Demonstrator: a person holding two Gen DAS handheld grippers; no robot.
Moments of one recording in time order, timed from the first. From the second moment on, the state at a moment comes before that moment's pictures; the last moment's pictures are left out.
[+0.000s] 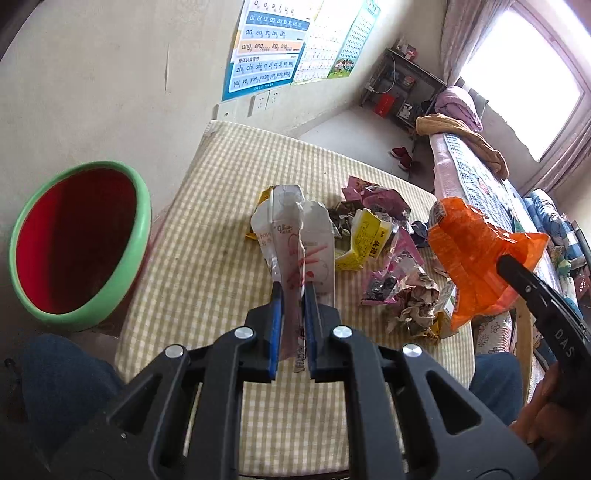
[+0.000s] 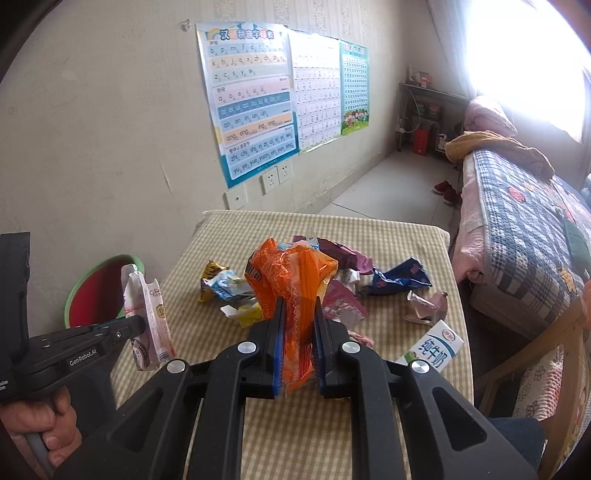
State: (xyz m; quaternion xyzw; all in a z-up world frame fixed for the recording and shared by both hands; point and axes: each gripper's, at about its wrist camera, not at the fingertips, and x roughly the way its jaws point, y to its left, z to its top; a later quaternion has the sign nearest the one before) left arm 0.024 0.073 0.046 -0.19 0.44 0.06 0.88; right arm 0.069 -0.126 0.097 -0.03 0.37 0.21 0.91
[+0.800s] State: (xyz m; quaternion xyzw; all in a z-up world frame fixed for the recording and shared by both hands) left arm -0.030 0.201 0.060 -0.20 0.40 0.18 0.88; right arm 0.054 0.040 0.107 -0.08 0.35 0.36 0.86
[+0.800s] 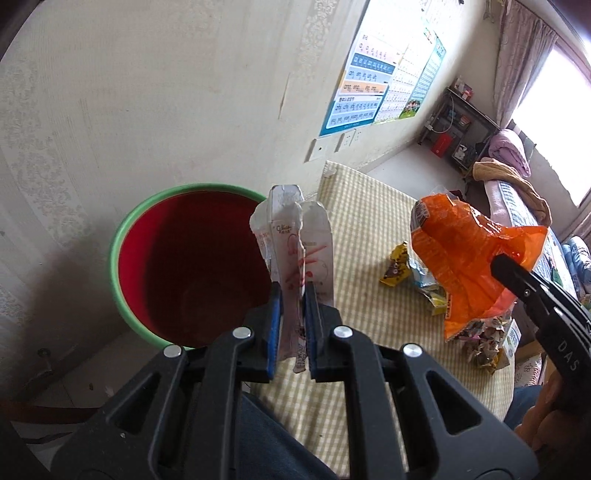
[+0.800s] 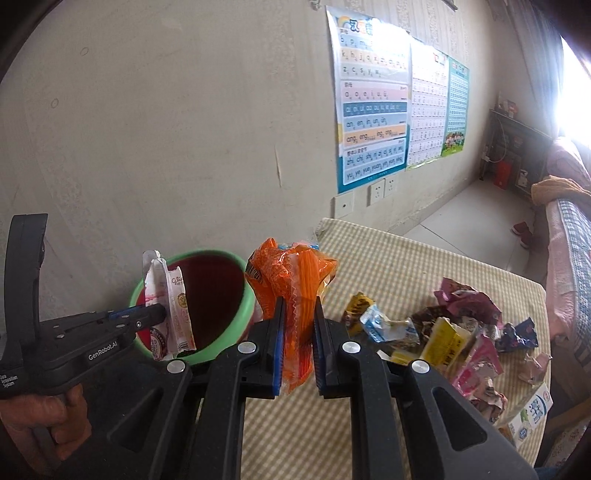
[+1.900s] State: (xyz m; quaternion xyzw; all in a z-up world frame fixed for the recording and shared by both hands) left arm -0.061 0.289 0.048 -0.26 0.38 0.26 0.85; right arm 0.055 0.168 0.073 -0.11 0.38 0.44 0.81
